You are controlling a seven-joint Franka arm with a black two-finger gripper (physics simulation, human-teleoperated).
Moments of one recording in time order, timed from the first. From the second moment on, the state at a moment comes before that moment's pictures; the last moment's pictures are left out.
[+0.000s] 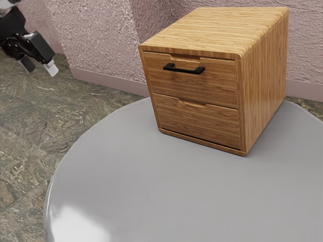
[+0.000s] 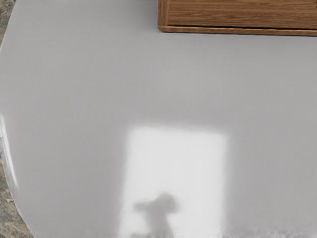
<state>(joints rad) -0.22 -0.13 0.50 -1.25 -0.02 1.38 0.15</state>
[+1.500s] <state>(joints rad) -0.24 0.18 0.22 -1.35 0.16 2.02 1.39</state>
